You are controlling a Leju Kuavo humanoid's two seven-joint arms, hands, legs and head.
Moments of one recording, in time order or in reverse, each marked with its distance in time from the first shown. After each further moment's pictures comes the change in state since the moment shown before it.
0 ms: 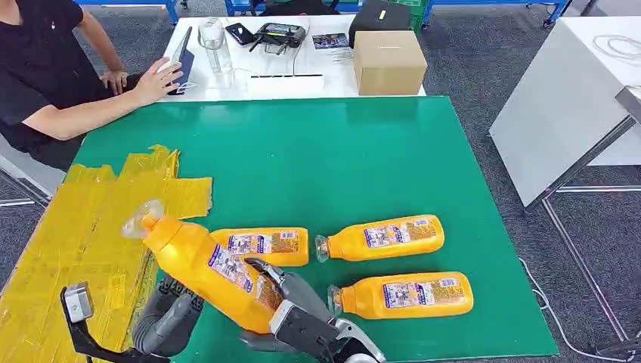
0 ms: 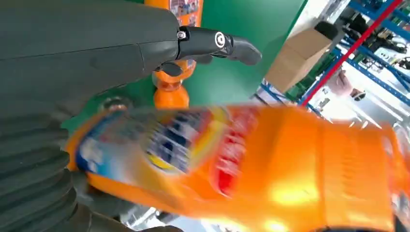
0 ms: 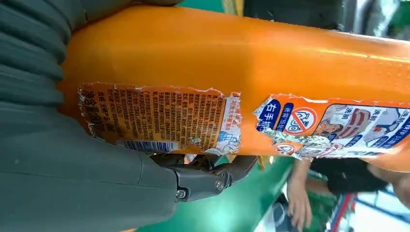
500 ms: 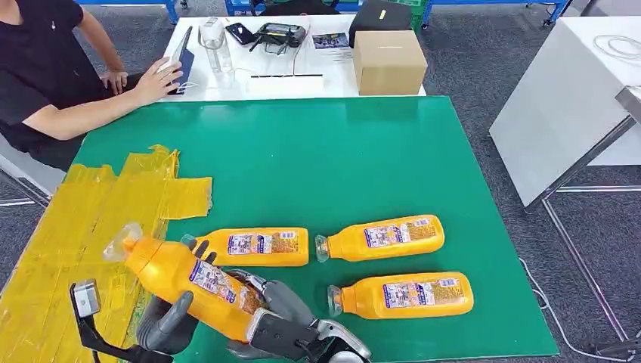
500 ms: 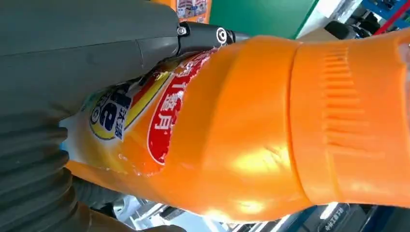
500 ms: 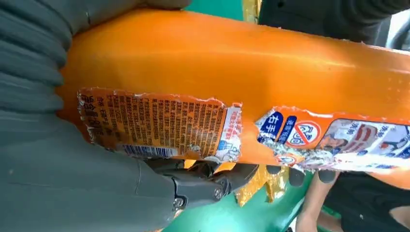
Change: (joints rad) left arm -0.018 0.009 -0.010 0.040 0.010 0.002 0.012; right arm -0.078 0.014 0.099 0.123 0.024 0.025 0.016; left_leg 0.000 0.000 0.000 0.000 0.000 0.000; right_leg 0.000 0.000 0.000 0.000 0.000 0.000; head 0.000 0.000
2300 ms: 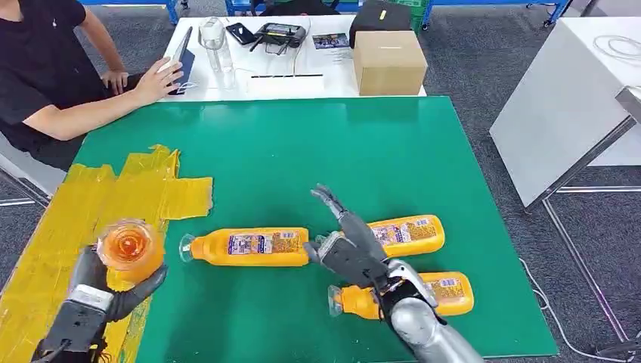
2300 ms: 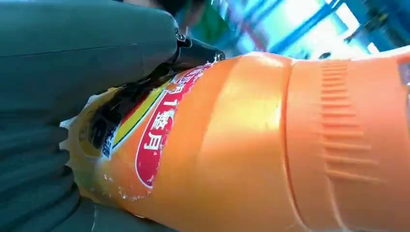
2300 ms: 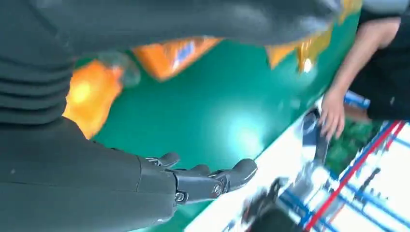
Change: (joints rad) left arm -0.081 0.032 0.305 -0.080 -1.319 0.198 -0.209; right arm -0.069 -0.184 -0.309 -0.276 0.072 0.004 0.178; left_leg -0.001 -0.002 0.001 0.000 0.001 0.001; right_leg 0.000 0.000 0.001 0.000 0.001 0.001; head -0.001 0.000
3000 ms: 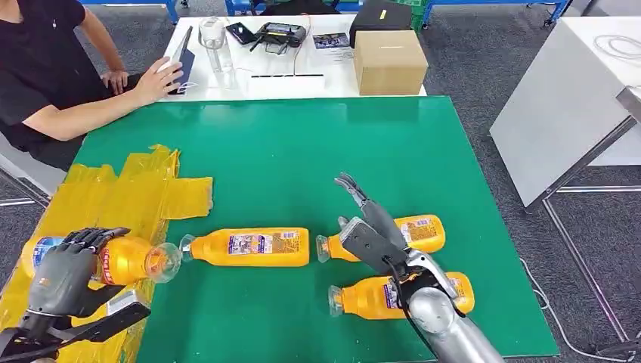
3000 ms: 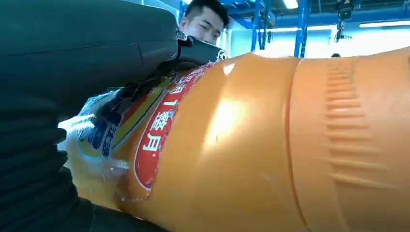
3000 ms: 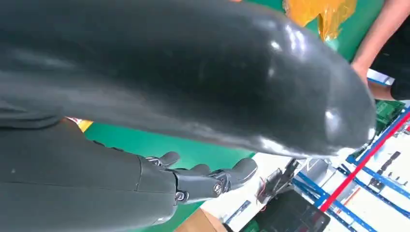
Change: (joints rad) left arm -0.020 0.254 0.021 0.114 -0.457 0.069 0.058; right arm -0.001 -0.023 -0.074 -0.006 -0.002 0.027 0.011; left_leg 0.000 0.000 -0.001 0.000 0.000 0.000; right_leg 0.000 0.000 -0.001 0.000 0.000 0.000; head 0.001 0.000
